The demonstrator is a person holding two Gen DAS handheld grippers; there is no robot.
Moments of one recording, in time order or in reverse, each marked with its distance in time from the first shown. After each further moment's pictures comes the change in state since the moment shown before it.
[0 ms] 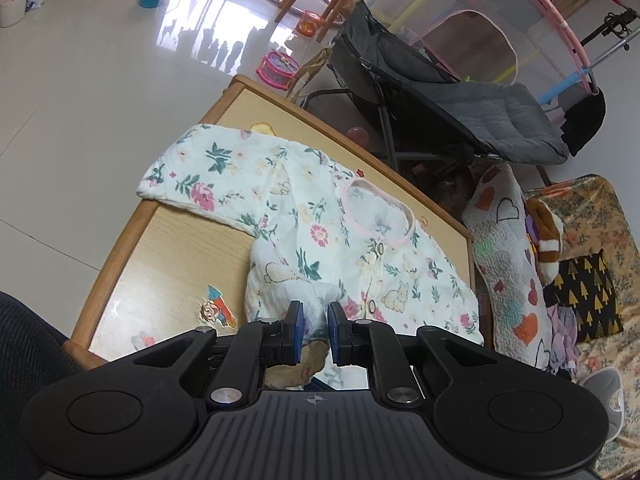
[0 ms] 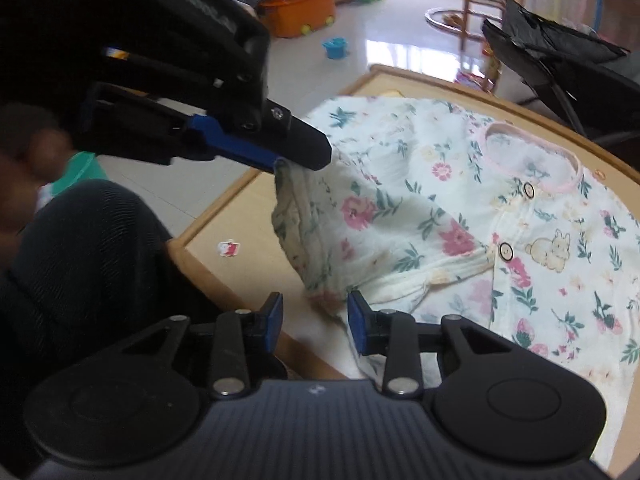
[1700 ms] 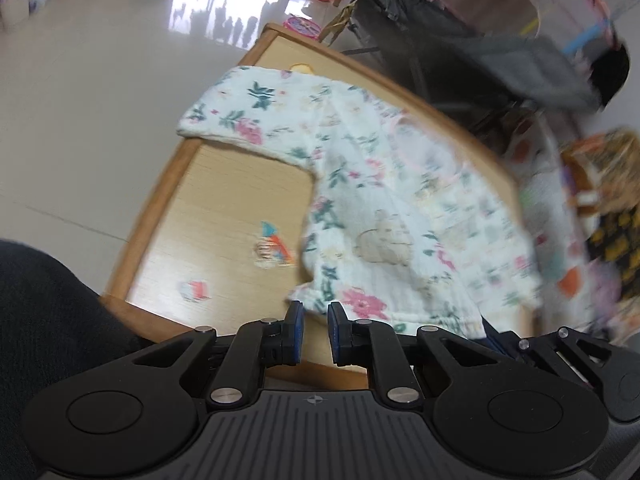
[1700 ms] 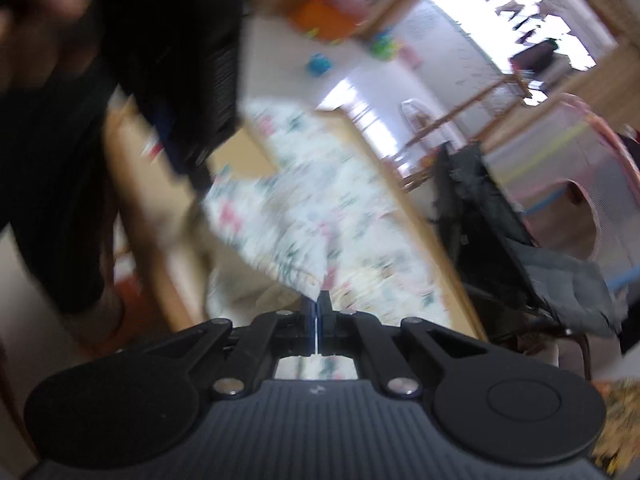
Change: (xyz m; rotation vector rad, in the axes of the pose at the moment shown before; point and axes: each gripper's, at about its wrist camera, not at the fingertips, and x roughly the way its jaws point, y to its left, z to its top) left arm 0.022 0.024 -0.035 0.128 0.124 0.156; right arm -0.015 0.042 -0.040 -0.704 0.012 -0.485
